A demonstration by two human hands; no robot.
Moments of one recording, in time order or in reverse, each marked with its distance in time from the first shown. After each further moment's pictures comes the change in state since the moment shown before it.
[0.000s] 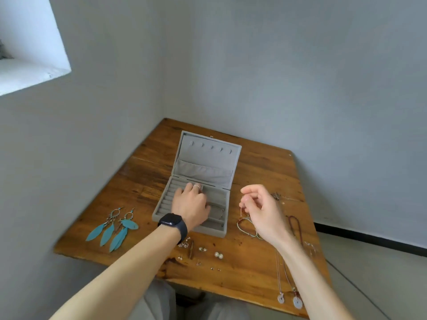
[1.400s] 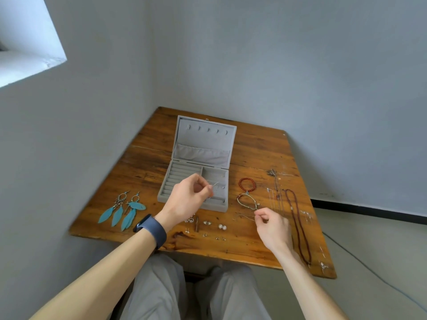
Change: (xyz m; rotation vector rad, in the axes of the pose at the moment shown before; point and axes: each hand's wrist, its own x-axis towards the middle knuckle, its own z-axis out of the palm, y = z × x) left_hand -0.069 -0.006 -0.043 -0.977 -0.013 -0.037; right_hand -0.076 0.079 0.013 -0.491 0.203 0.361
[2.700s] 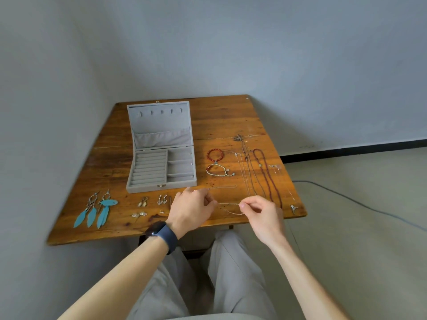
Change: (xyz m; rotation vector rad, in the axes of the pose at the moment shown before) left_hand -0.045 0.002 0.099 0.659 -0.262 0.151; right_hand -0.086 0.045 -0.030 0.433 -0.002 0.081
